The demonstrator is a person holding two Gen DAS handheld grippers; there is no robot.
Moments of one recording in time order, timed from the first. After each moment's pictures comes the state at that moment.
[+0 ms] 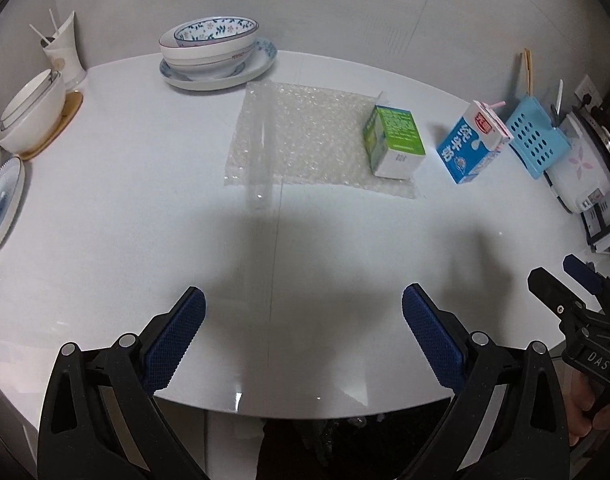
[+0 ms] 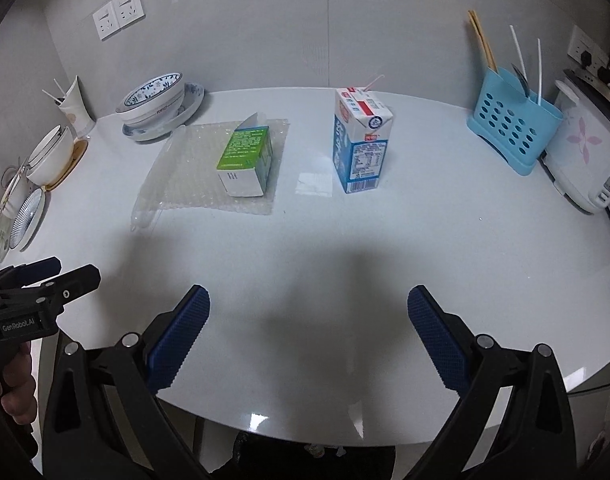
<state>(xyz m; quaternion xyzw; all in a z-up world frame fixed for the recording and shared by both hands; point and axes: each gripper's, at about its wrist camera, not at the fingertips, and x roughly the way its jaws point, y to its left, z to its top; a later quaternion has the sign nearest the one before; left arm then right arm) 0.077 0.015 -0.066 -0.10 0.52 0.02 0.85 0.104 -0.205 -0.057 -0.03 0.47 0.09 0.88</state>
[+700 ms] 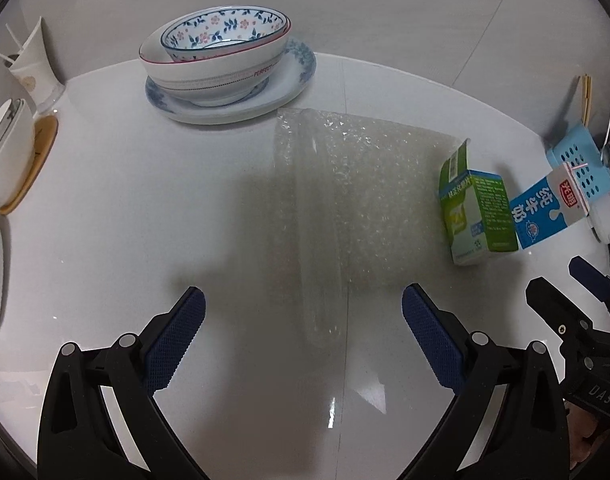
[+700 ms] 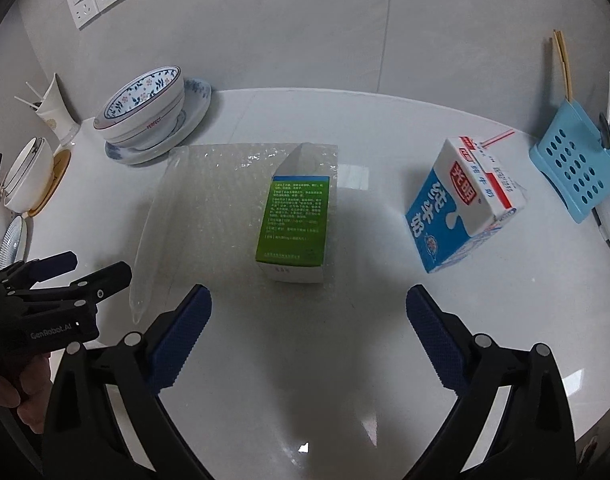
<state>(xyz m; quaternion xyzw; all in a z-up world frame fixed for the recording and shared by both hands) 0.205 0.076 -0.094 -0.08 0.55 0.02 0.83 0.223 -0.113 -0.081 -0.04 0.50 0.09 0.86</state>
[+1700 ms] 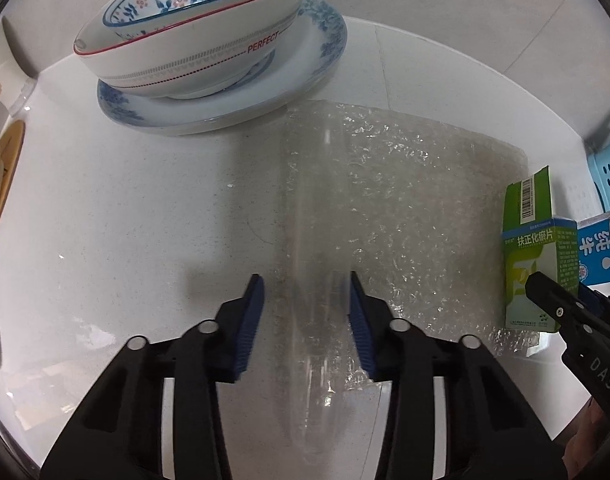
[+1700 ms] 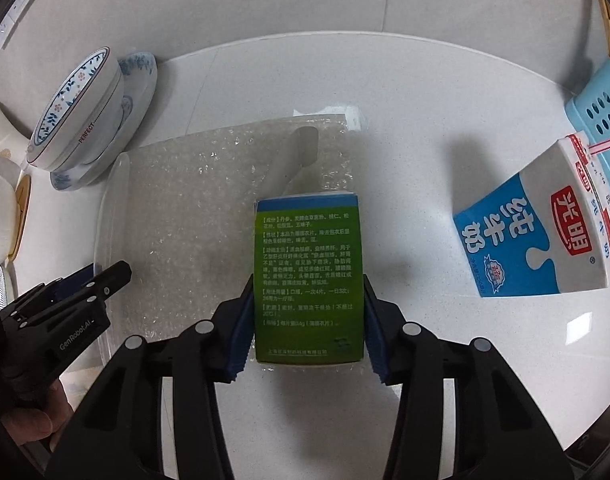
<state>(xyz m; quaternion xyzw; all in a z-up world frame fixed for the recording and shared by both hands) 0.297 0.088 -0.147 -0.08 0.61 0.04 0.79 0.310 -0.084 -0.132 0.01 0.60 0.05 0.80</state>
